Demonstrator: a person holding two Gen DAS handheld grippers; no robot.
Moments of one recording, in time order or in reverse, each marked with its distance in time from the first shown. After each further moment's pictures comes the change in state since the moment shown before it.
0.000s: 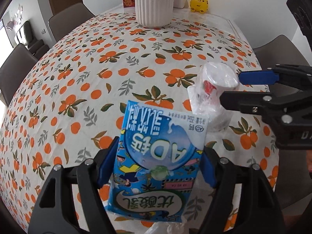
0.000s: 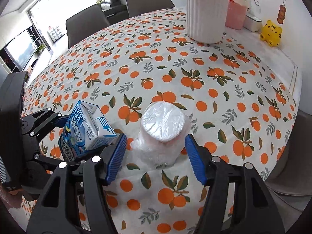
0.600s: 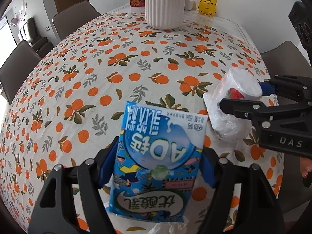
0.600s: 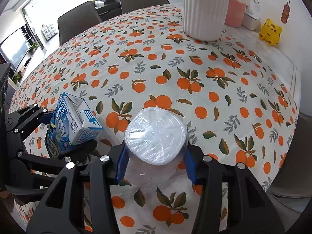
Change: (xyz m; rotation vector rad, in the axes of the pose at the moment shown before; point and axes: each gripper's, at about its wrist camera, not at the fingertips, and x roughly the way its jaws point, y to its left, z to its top) left arm 0.001 0.018 0.010 -0.033 -0.009 0.019; right arm 0.018 0.003 0.010 -0.007 0.006 -0.057
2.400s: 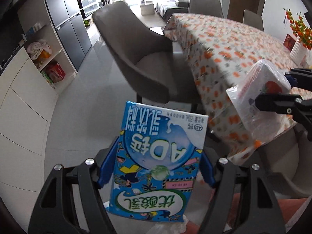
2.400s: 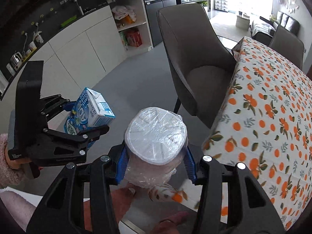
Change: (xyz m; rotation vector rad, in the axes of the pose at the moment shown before) left arm -0.410 0.040 -0.643 -0.897 0.020 0.588; right arm -0.225 0.516 -0.383 -0.966 0.080 0.669
